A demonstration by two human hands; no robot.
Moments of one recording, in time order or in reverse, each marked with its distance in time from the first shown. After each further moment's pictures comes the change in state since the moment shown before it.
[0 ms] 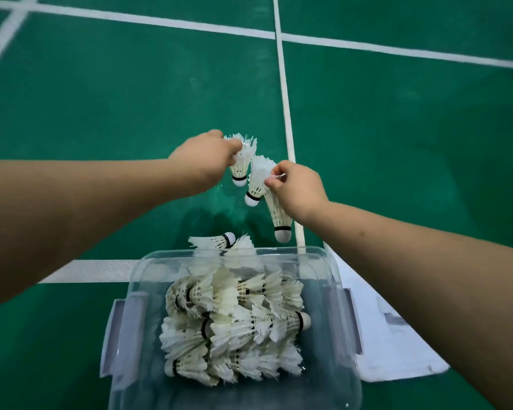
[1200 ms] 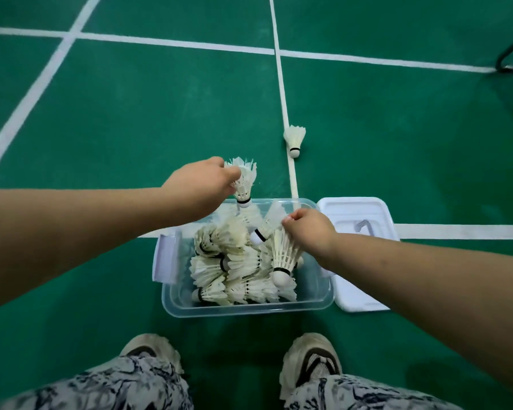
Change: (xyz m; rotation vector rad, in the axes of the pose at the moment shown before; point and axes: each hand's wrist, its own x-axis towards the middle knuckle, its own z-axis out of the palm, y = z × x) left_hand -0.158 0.051 -0.030 0.092 -0.032 0.050; right_hand -0.160 0.010 -0.001 0.109 -0.131 0.257
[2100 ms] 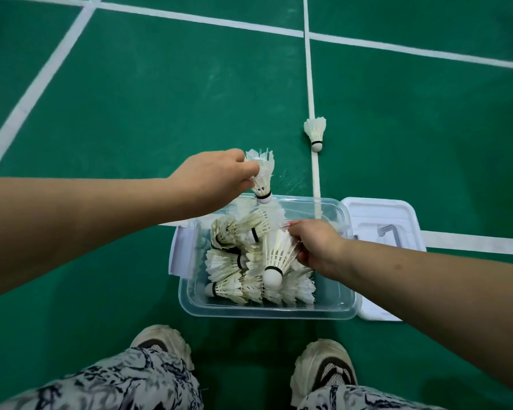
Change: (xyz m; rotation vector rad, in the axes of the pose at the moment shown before) left_hand -0.007 -0.022 0.002 0.075 0.113 0.104; right_hand 0.020 -0.007 0.041 0.549 -0.176 0.326
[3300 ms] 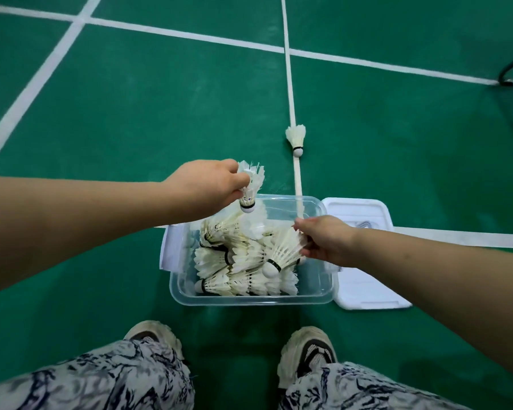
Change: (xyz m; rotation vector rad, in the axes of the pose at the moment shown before) left_hand -0.014 0.018 -0.012 0.062 -0.083 0.048; right_hand -0.025 -0.002 -0.047 -0.132 -0.084 -0.032
